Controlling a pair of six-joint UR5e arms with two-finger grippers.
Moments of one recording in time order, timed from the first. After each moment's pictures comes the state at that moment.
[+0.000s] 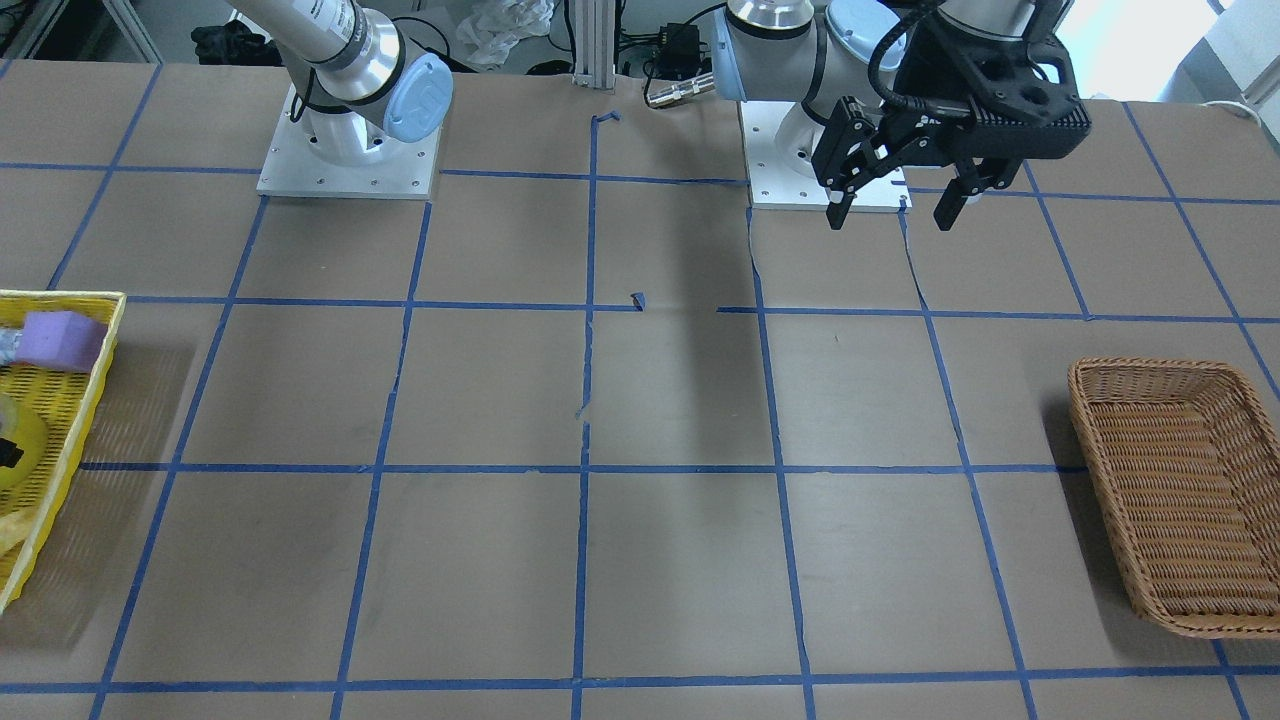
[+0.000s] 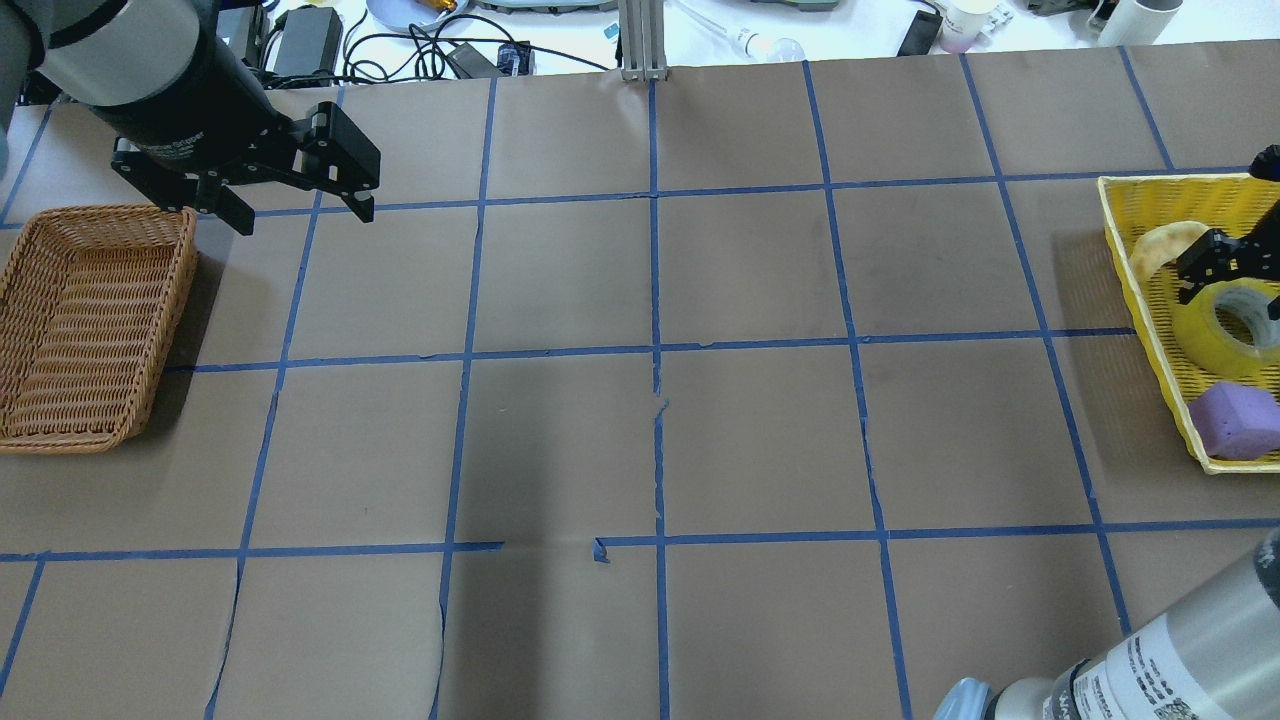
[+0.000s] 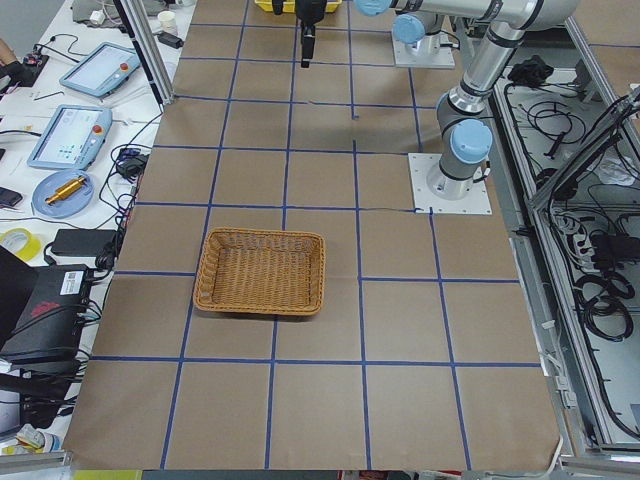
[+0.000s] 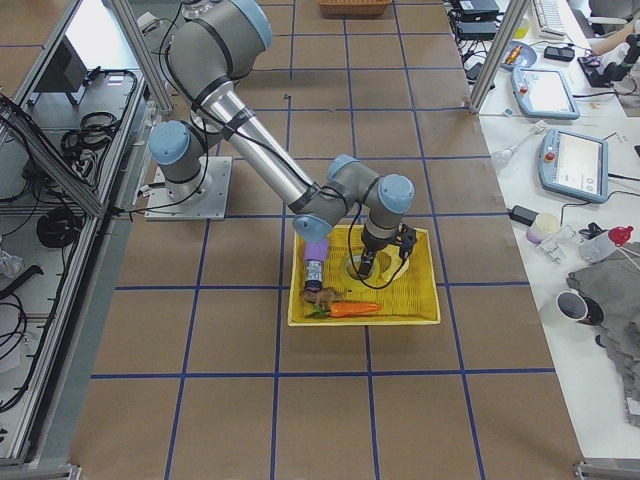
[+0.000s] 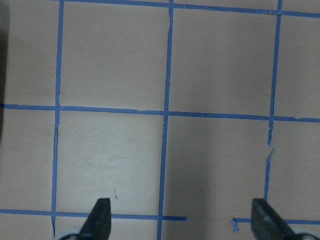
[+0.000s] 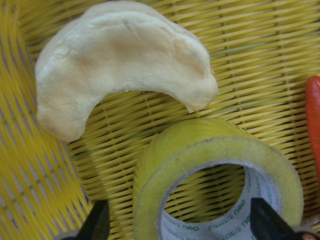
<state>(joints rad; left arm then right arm) -1.55 -1.49 -1.56 -1.55 1.54 -0.04 0.91 -1.07 1.64 -2.09 -1.67 -0.31</state>
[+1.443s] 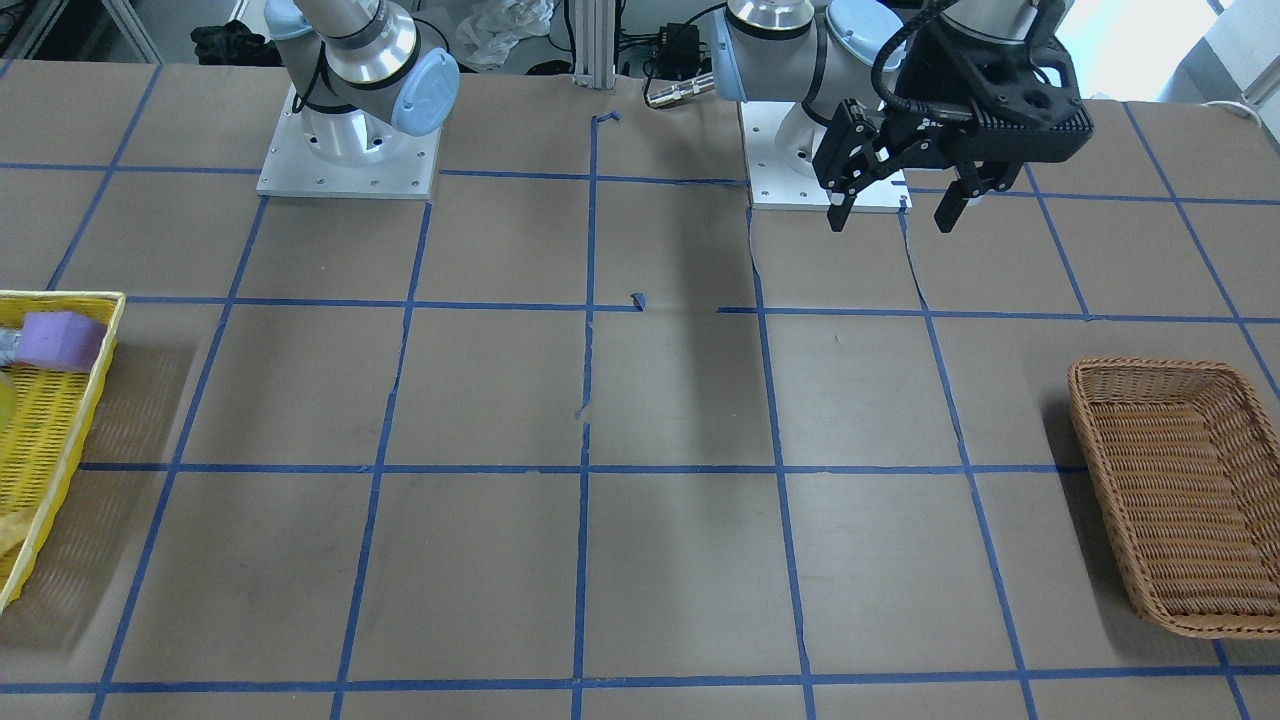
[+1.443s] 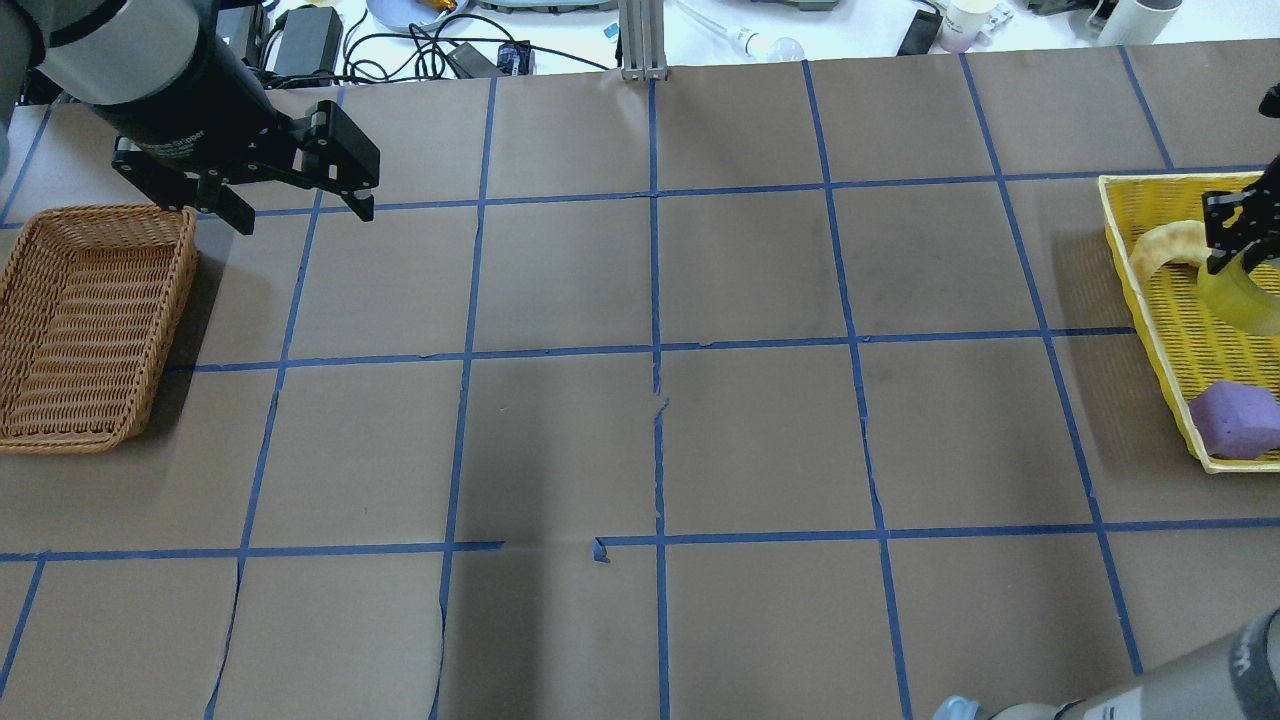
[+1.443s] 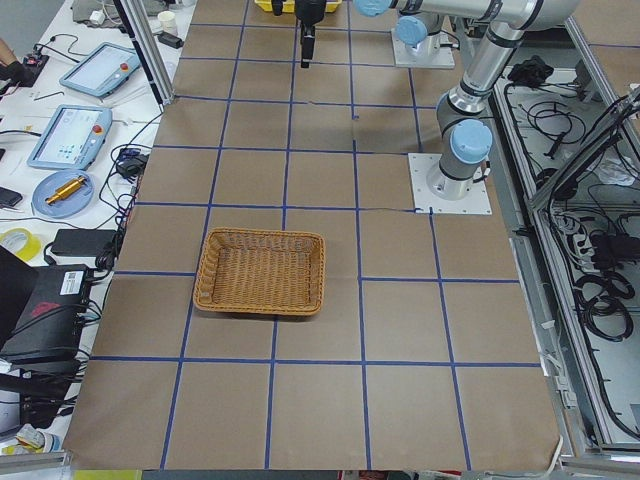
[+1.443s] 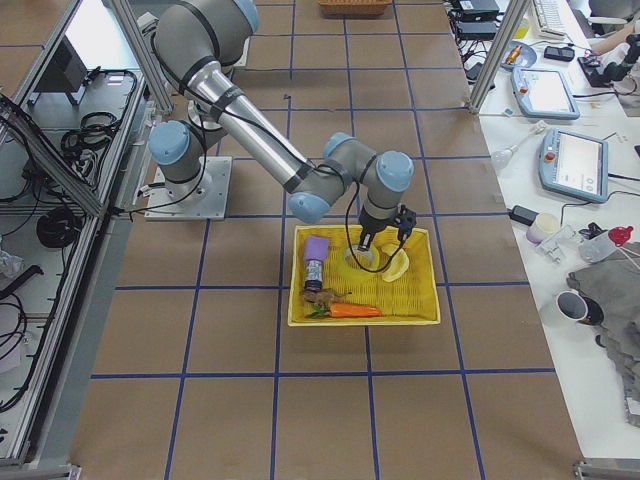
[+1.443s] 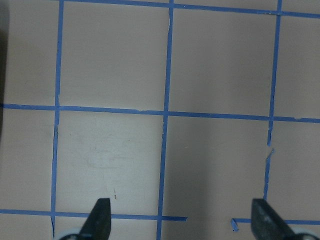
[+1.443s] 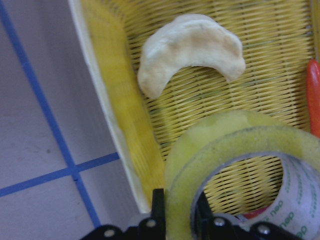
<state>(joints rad) -1.55 -1.49 -1.56 -1.55 1.54 -0.04 1.04 -1.28 1.63 -1.92 -1.66 -0.27</state>
